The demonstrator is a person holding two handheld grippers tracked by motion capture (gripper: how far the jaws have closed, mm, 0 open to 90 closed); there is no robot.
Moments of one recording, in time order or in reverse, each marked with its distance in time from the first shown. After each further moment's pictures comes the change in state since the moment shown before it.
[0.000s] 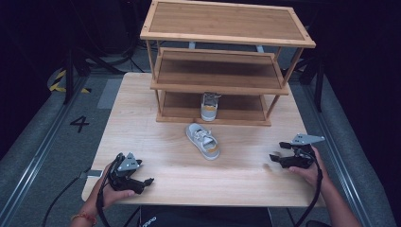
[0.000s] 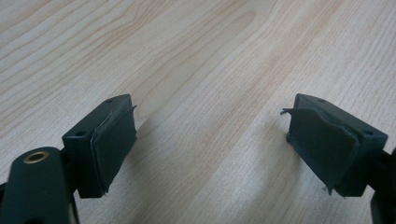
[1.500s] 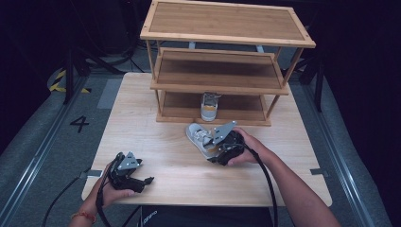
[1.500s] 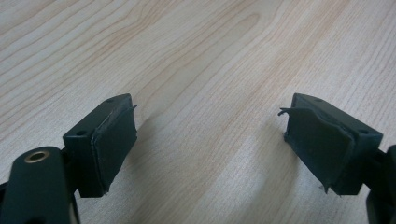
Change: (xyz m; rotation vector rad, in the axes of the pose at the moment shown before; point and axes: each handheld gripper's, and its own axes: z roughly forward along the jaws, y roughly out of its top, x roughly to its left) left arm 0.002 0.001 0.000 0.003 0.001 -0.002; right arm 0.136 0.150 0.112 0.179 0.357 -0.547
